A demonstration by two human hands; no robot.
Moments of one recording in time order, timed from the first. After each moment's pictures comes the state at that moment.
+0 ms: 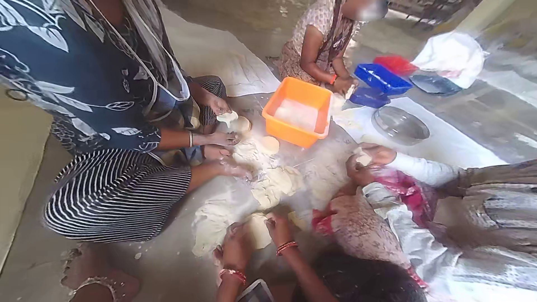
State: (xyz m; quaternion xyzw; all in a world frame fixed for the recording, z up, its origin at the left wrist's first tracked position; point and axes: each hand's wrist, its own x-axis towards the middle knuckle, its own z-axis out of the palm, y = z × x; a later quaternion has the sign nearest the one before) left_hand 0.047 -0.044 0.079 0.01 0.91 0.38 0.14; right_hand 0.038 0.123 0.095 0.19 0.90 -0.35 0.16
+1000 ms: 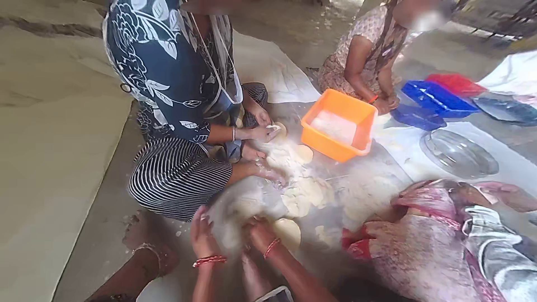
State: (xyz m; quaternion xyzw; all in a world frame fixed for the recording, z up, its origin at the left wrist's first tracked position) left_hand 0.009 -0.159 0.118 -0.28 0.59 0.74 -0.17; right_hand -0.006 0.006 0.069 -0.24 0.93 -0.20 0.21
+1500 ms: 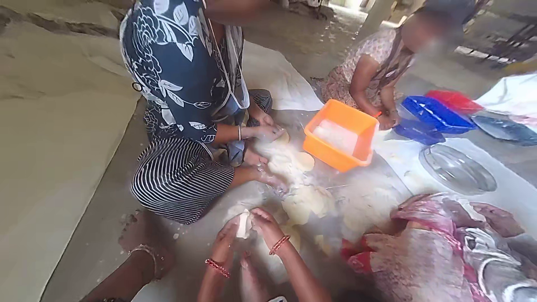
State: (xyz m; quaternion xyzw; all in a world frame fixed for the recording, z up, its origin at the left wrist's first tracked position) left_hand 0.015 -0.134 0.083 -0.17 0.55 0.81 0.05; right_hand -0.019 0.011 0.121 0.06 0.64 -0.74 0.20
